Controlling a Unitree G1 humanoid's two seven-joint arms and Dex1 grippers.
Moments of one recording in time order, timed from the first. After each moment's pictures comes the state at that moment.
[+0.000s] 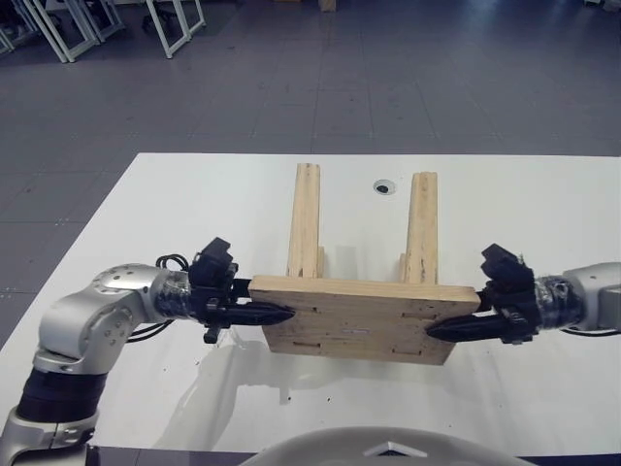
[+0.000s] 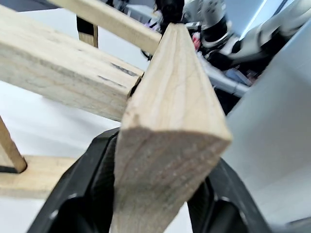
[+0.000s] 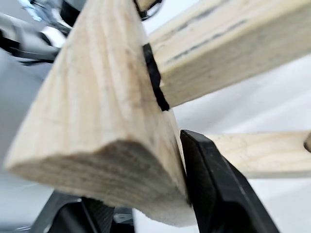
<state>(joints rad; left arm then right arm) -0.09 0.86 0.11 -0.33 -0.97 0.84 -1.35 -0.21 -1.00 -0.11 -0.49 1.15 1.24 1.14</state>
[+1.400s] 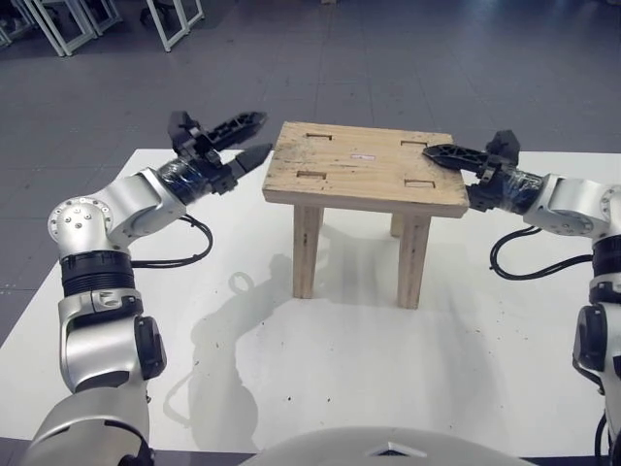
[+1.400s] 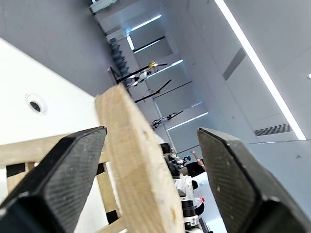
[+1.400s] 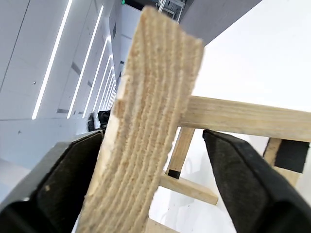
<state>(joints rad) -0.72 0.63 0.31 0.56 -1.72 1.18 -0.20 -0.84 -0.68 -0.10 0.71 1.54 1.30 0.32</state>
